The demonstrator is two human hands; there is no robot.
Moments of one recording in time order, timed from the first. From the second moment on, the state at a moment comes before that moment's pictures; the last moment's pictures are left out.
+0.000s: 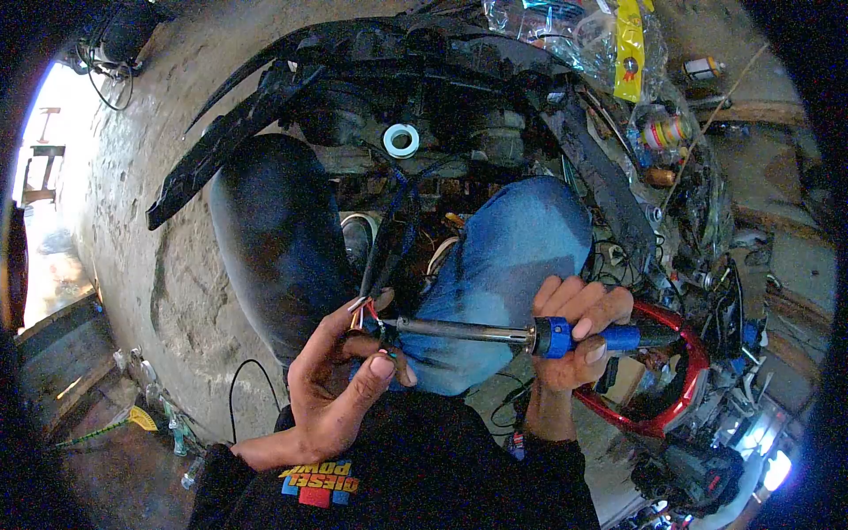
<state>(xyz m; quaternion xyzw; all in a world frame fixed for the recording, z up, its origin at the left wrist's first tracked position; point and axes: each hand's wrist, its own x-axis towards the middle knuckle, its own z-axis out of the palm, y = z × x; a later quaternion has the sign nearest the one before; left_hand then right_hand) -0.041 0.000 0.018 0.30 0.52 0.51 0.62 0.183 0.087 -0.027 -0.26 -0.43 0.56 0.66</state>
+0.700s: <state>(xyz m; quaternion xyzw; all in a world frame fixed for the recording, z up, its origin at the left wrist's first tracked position) -0.041 0.001 0.022 0.29 0.53 0.50 0.62 0.185 0.087 -0.026 -0.24 -0.44 0.58 0.65</state>
